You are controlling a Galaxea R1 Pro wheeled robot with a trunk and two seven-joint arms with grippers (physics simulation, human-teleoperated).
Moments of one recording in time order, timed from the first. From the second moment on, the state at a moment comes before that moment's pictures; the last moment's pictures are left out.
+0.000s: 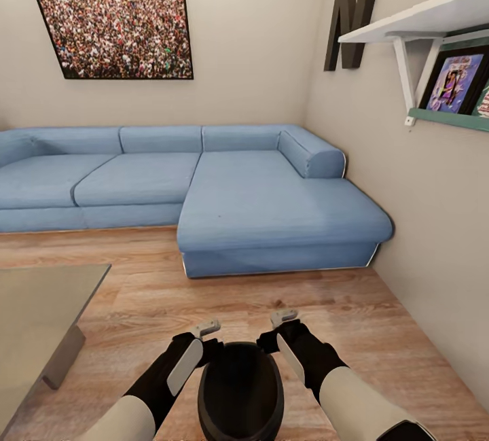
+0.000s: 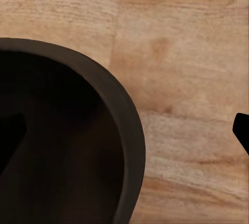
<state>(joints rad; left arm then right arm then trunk) -0.57 -0.13 -0.29 -0.67 0.68 0.54 0.44 -0.71 0.17 0.30 -0.48 -0.14 0.57 -0.10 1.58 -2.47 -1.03</state>
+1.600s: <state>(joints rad) -0.57 -0.12 -0.30 -0.65 0.68 0.54 0.44 -0.72 0.17 0.31 -0.38 -0.14 0.45 -0.11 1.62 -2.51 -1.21</state>
